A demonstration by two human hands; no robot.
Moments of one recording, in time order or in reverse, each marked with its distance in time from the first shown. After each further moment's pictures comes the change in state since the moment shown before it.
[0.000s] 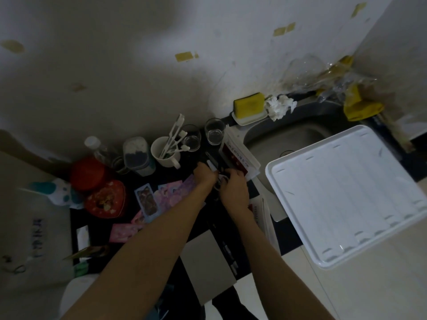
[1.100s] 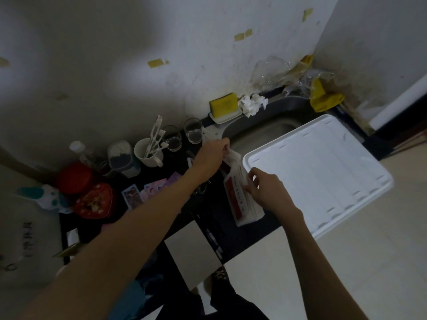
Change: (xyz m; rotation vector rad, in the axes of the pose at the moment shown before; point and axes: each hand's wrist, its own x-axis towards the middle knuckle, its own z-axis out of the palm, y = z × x) left_hand -0.093 0.069 -0.015 0.397 -0.054 0.956; right_hand -0.055 0.042 -0.155 -0.303 -0.169 -0.084
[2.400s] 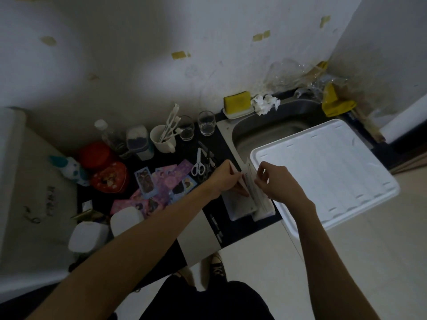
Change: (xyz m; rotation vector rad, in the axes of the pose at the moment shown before) left_hand -0.094 0.042 0.013 -0.757 -0.247 -0.583; right_hand -0.015 0.015 -0.004 -0.085 0.046 -0.155
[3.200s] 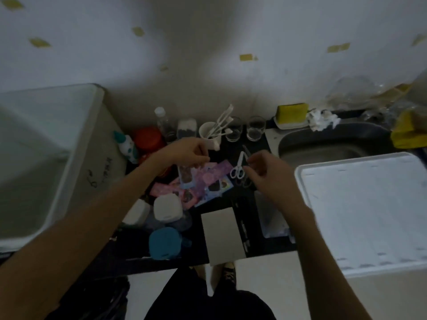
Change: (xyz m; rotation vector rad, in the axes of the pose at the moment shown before) left_hand -0.062 -0.010 -0.206 0.659 0.119 0.111; right_hand 0.021 -0.119 0.021 0.282 0.051 -0.286
